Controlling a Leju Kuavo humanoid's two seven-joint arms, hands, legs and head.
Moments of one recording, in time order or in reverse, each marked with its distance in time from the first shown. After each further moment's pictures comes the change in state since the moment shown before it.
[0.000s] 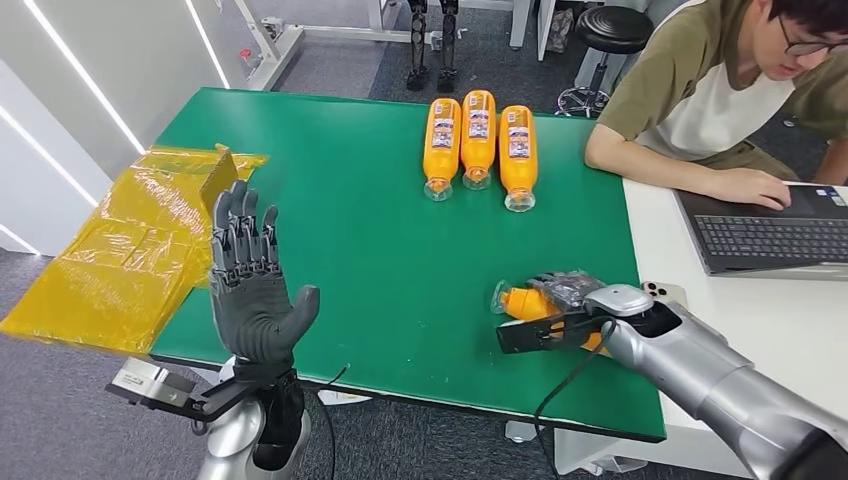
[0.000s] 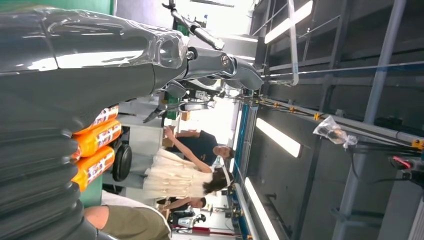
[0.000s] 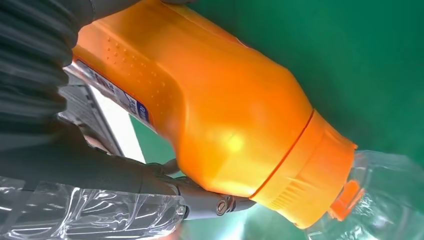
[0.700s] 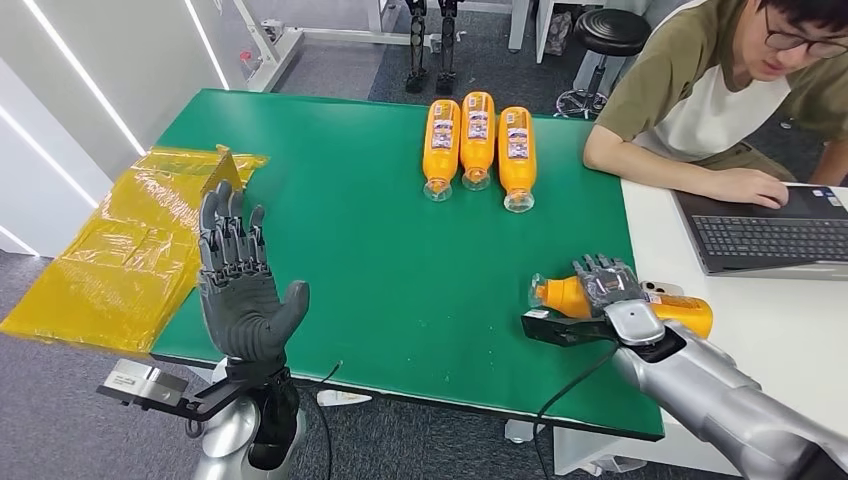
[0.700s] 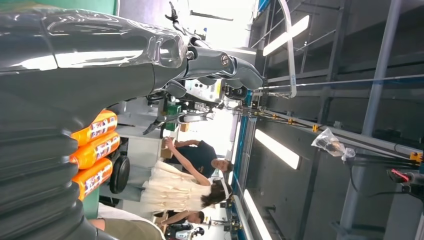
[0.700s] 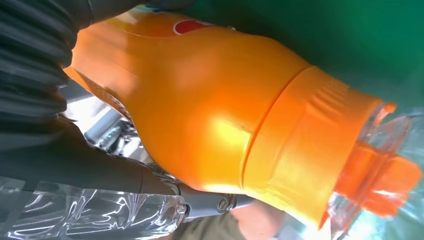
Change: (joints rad) left arm 0.005 -0.002 0.021 -0.010 -0.003 0.031 0.000; right arm 0.066 -0.005 0.045 0.124 0.127 -0.346 0.243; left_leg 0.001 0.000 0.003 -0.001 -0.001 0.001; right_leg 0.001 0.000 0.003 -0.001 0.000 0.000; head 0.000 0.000
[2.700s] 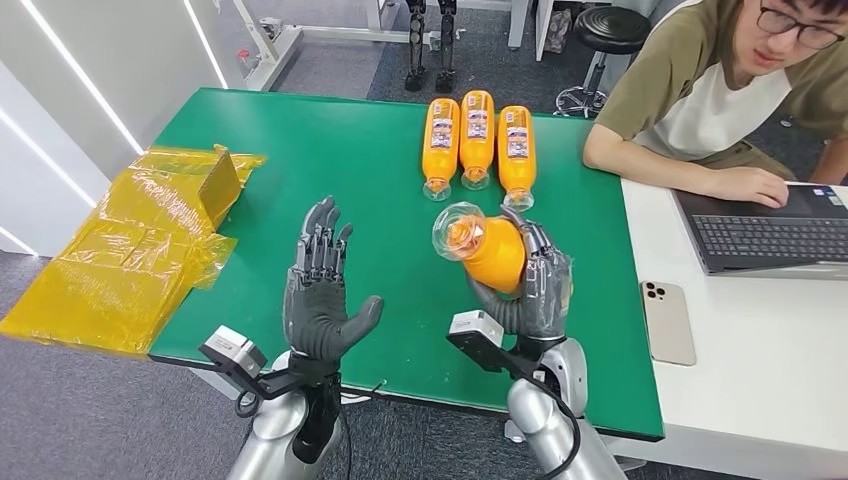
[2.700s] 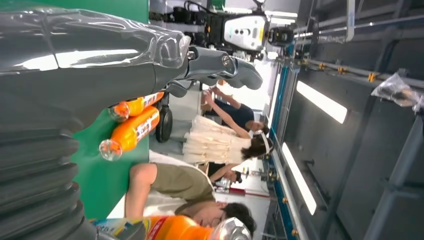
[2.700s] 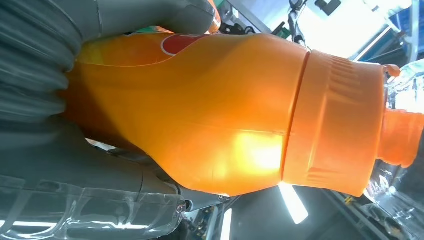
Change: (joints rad) left arm -0.085 -0.007 -0.088 0.262 0.019 -0.090 0.000; right arm 0.502 0.548 -0.849 -0.393 0.068 -0.791 -0.799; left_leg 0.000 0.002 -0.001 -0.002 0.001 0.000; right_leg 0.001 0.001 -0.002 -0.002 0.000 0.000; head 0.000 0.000
